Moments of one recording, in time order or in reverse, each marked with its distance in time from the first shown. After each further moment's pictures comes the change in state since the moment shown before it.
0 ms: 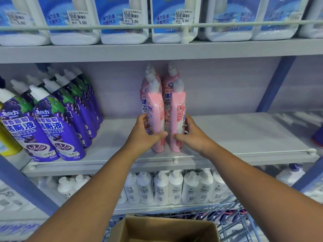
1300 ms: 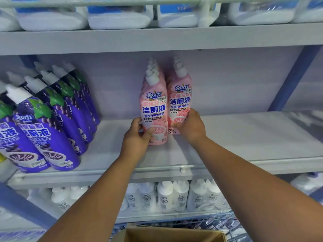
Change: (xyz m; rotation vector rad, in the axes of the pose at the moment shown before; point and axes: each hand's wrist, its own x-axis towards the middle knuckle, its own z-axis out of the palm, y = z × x) left_hand 0.040 -0.056 -0.003 0.021 0.180 -0.029; right_hand 0.096 0.028 0.023 -0.394 0.425 0.154
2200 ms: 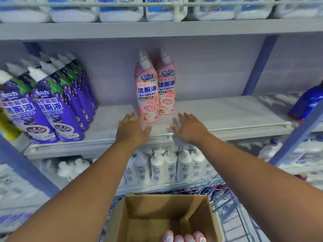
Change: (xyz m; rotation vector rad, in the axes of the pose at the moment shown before) left_hand -0.074 0.023 -0.020 0.939 -0.253 0.123; right_hand -0.121 0.020 -0.066 -0.670 -0.365 -0.162
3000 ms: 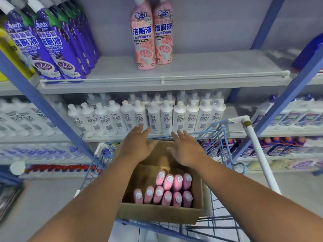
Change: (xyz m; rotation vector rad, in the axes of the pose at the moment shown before) left_hand -0.218 0.029 0.127 -0.092 -0.181 -0.079; right_hand -0.195 0.047 0.169 0.012 -0.207 -0.180
